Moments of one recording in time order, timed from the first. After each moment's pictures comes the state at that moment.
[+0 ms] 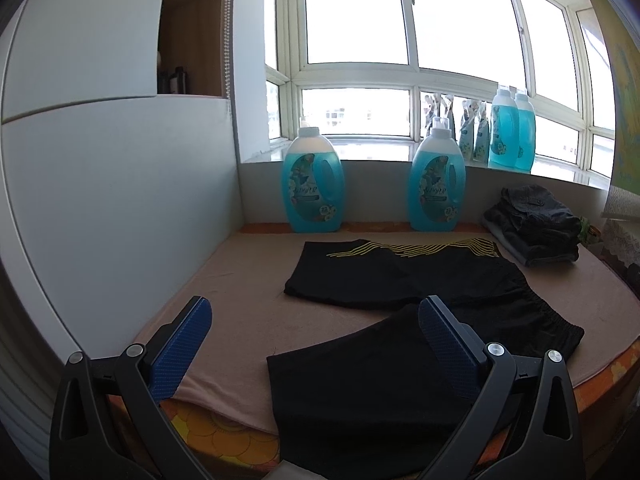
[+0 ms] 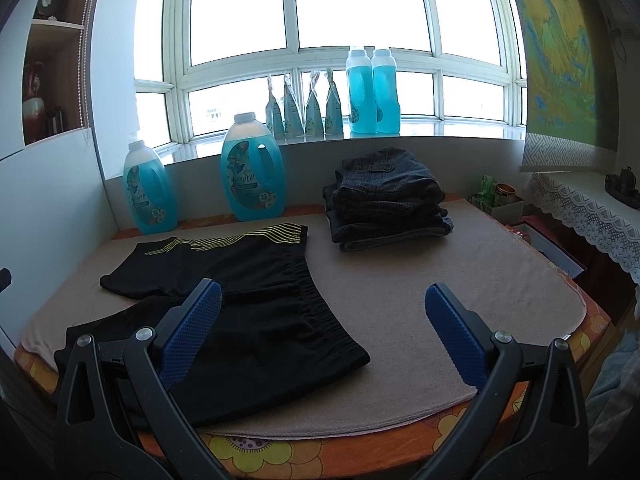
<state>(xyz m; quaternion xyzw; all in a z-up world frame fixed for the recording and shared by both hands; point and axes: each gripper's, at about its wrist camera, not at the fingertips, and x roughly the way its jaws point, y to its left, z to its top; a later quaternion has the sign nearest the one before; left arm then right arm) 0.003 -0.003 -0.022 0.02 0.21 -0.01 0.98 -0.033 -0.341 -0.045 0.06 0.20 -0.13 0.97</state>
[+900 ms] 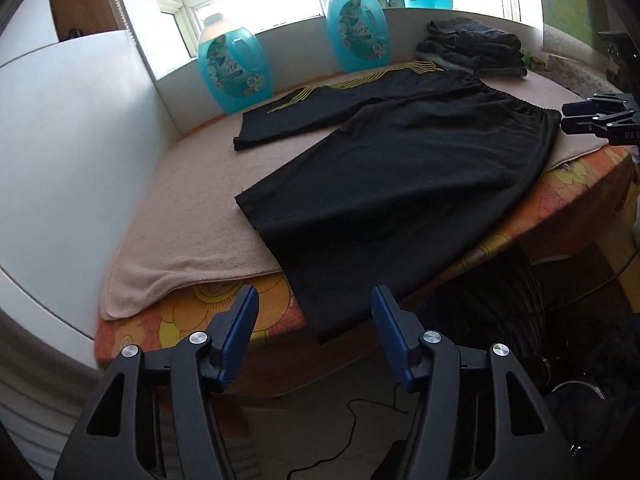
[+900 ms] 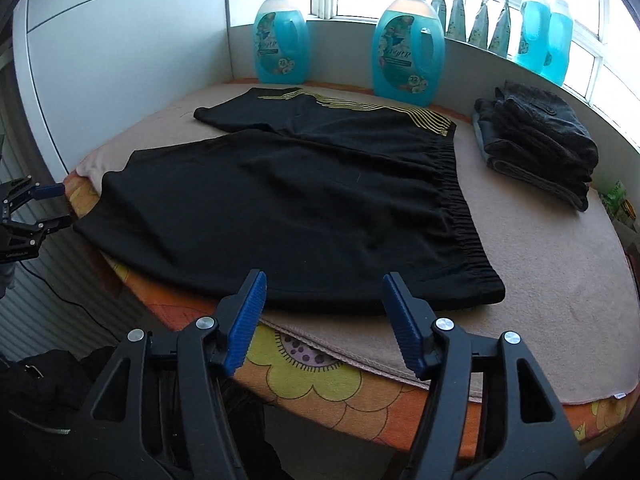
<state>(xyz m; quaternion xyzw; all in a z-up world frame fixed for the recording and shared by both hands) -0.033 0.018 -0.137 0.19 0.38 -0.13 0.90 -0.006 -0.282 -0.133 -0.09 0.39 0.14 0.91</state>
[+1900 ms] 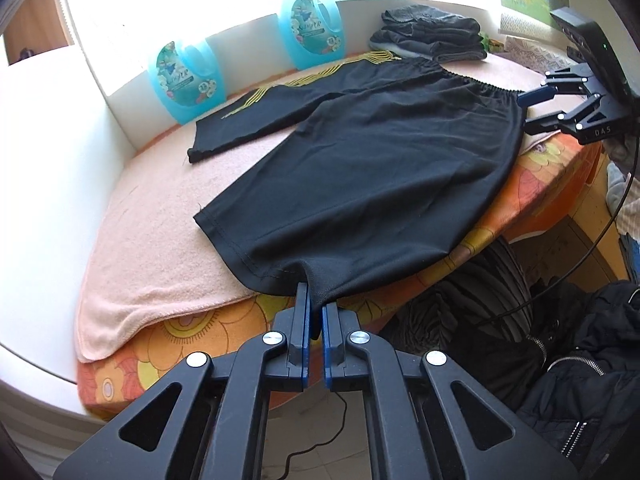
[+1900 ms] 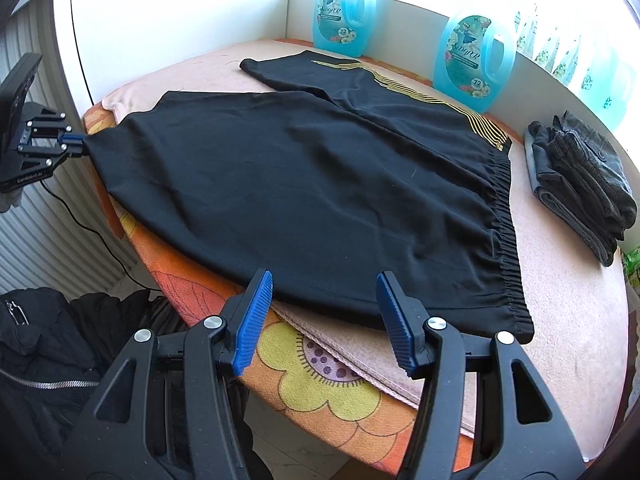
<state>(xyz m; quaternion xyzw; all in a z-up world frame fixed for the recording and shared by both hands) -0.015 0.013 -0.133 0.20 0.38 -0.20 0.88 0.011 -0.266 -0.143 -0.17 0.42 0.18 0.87</state>
